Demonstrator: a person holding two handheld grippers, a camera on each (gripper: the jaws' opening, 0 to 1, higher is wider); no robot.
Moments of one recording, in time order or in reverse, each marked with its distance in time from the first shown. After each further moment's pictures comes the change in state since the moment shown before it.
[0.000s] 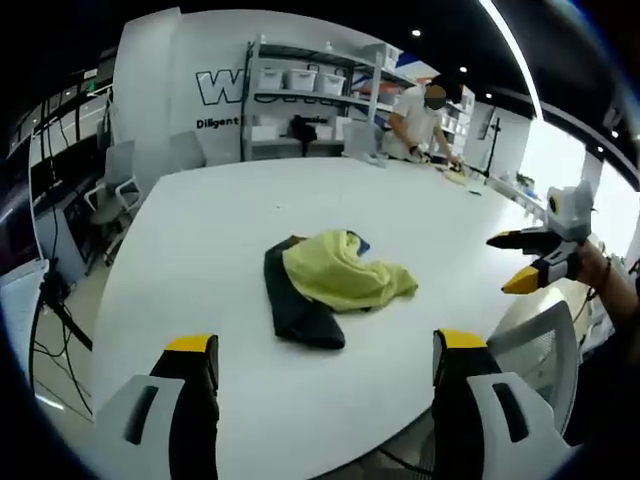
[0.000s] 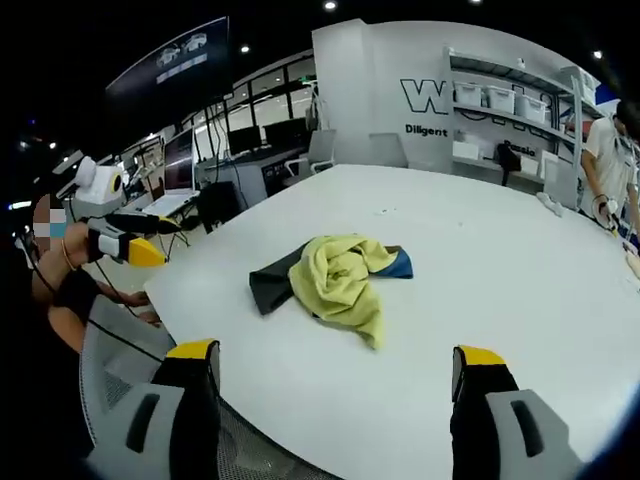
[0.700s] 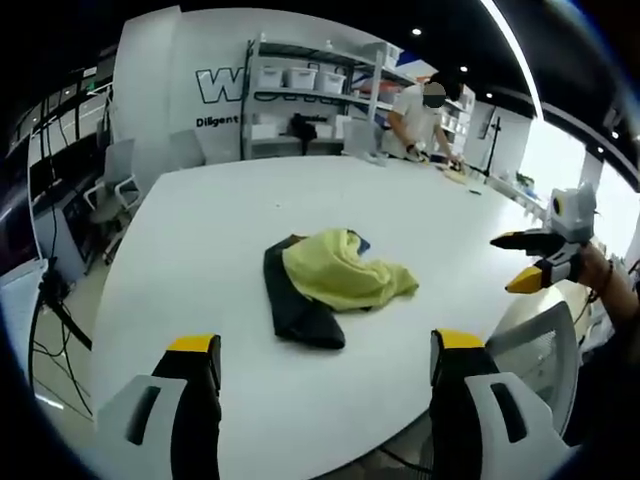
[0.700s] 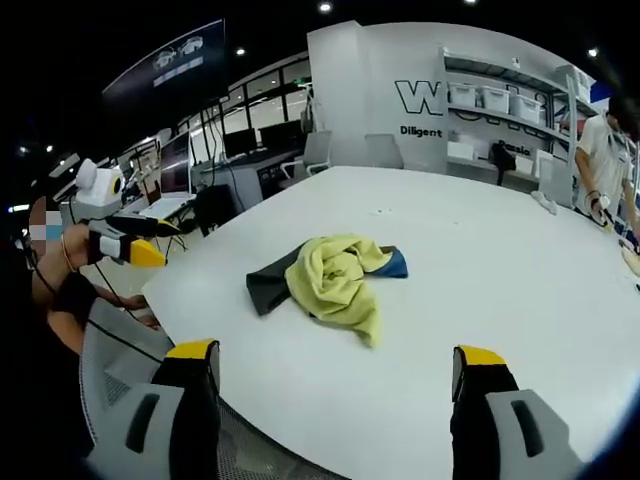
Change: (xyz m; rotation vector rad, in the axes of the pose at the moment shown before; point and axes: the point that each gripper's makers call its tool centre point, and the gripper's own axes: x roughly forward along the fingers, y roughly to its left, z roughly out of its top) left arm 0.002 0.001 0.000 -0.002 0.006 -0.002; right arm -0.006 -0.003 -0.002 0.015 -0.012 -0.020
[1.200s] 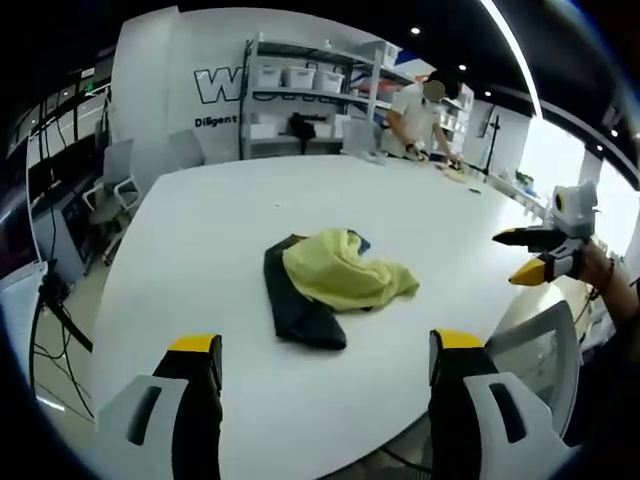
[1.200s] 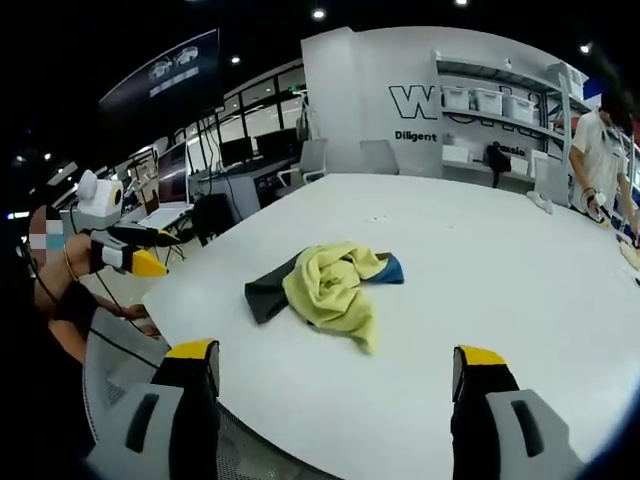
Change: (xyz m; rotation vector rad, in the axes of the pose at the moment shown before) left arm 0.002 0.001 0.001 0.008 0.004 -0.002; right arm -0.004 -0.004 0.006 0.027 -0.030 -0.008
